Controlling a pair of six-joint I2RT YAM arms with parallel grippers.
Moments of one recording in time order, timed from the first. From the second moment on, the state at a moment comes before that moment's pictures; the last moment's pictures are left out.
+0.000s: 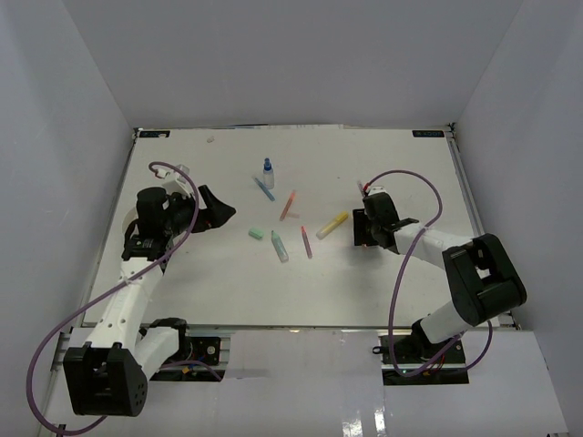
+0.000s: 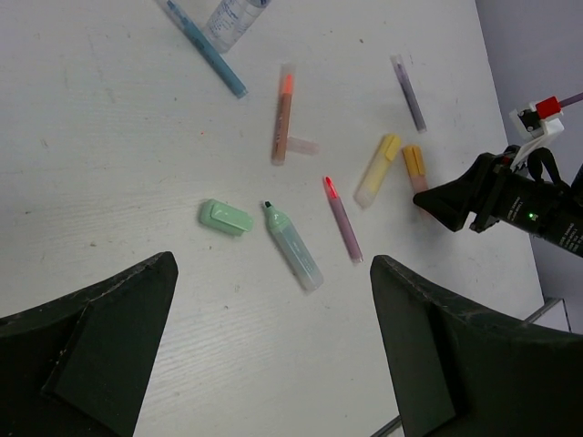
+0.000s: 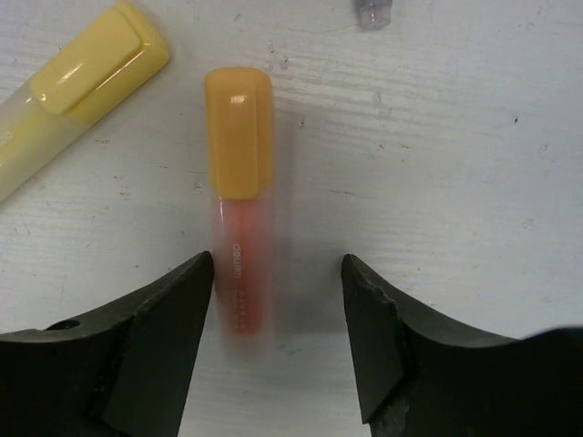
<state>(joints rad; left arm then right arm) -0.04 0.97 0.70 -0.18 0.50 -0.42 0.44 1.52 0.71 -0.11 0.16 0.23</state>
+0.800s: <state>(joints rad) -0.55 1.17 0.89 -0.16 0.31 -0.60 0.61 1.10 0.51 0.09 0.03 0.11</state>
